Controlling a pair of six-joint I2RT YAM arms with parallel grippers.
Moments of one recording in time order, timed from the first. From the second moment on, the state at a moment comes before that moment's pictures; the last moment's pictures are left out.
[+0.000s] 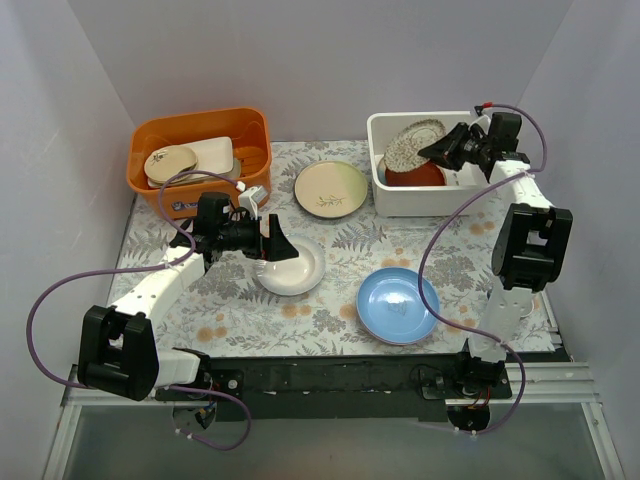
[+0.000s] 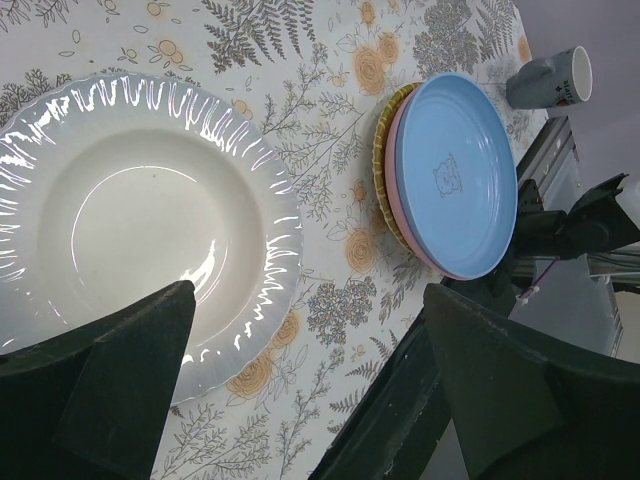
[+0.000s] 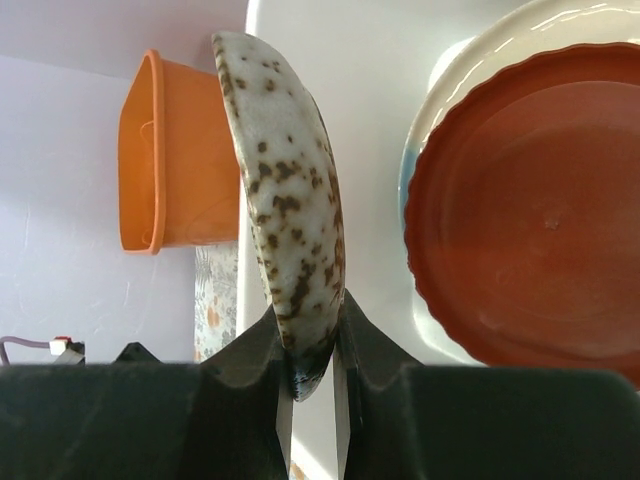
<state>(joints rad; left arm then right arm) -0.26 1.28 0.83 -0.24 0.74 -0.28 -0.12 1.98 1.63 -0.18 -0.83 0.68</state>
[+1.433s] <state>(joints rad) -0.26 1.28 0.83 -0.24 0.74 -0.28 -0.12 2.22 1.67 -0.12 -0.82 0.70</state>
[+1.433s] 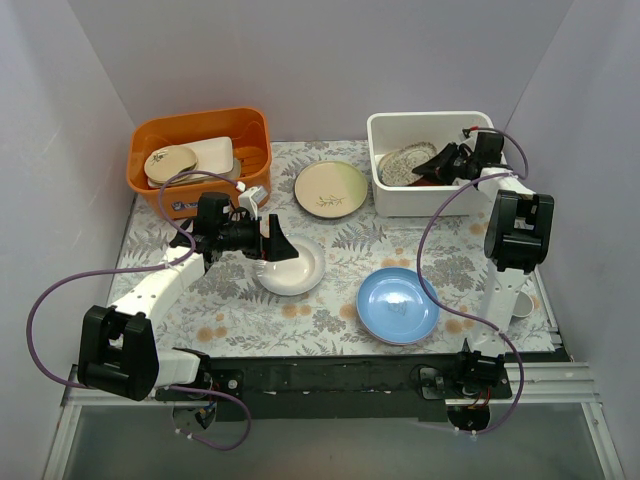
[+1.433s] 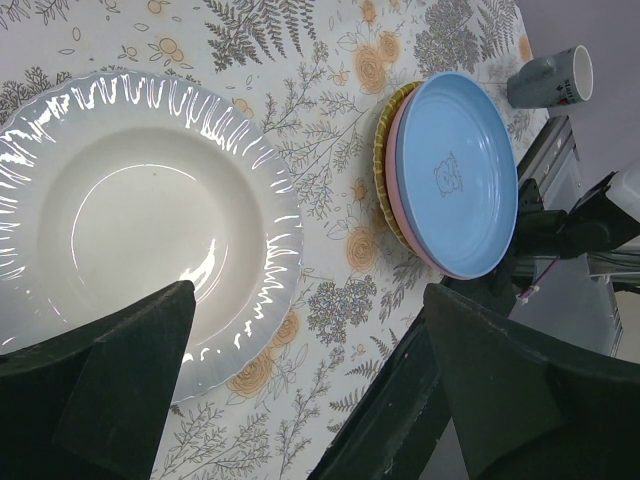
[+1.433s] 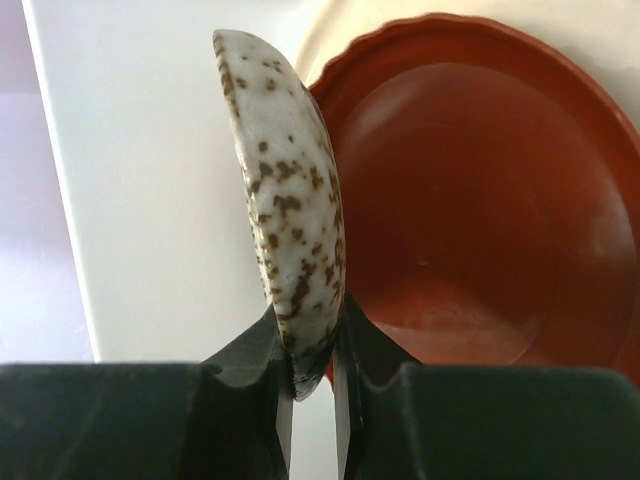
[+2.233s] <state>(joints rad) -0.26 1.28 0.83 -0.24 0.72 -0.28 -0.14 2.16 1.62 -0.19 -0.68 0.65</state>
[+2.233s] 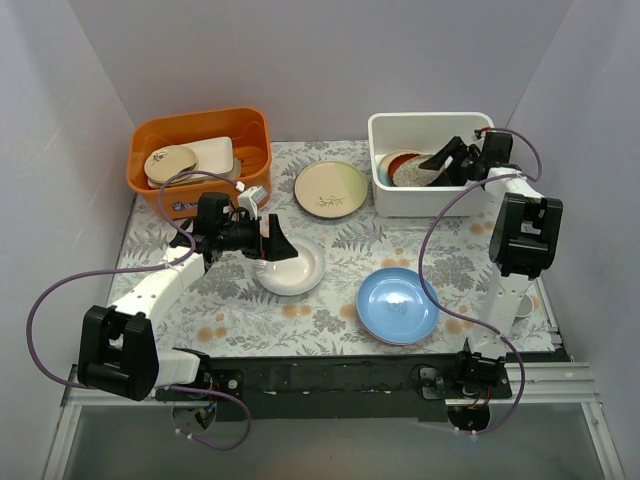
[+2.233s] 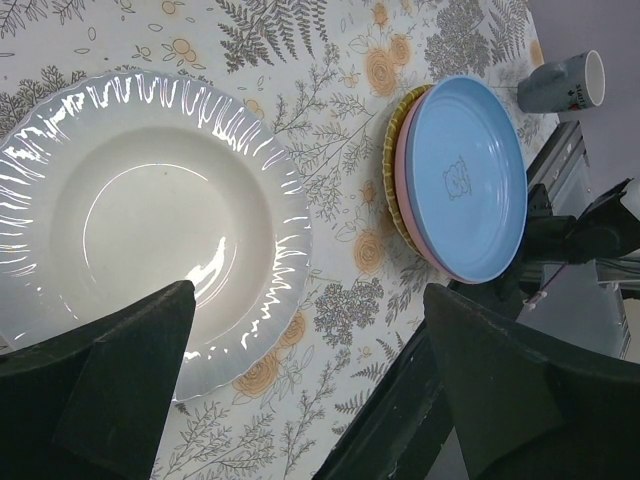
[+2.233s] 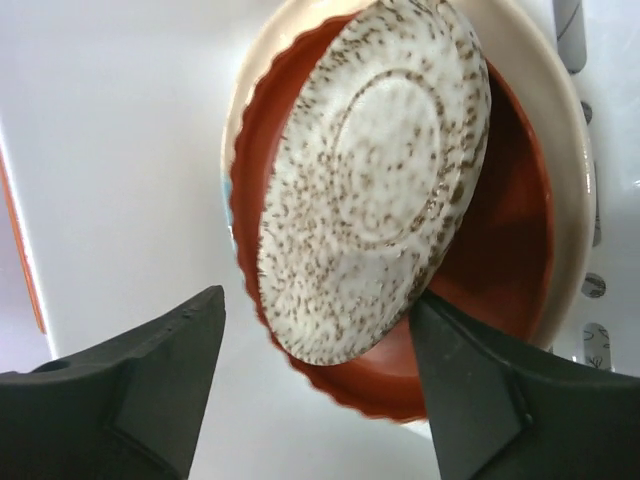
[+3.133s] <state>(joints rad) -0.26 1.38 0.86 -0.33 0.43 -0.29 -0.14 1.87 1.62 -0.11 -0.61 0.68</state>
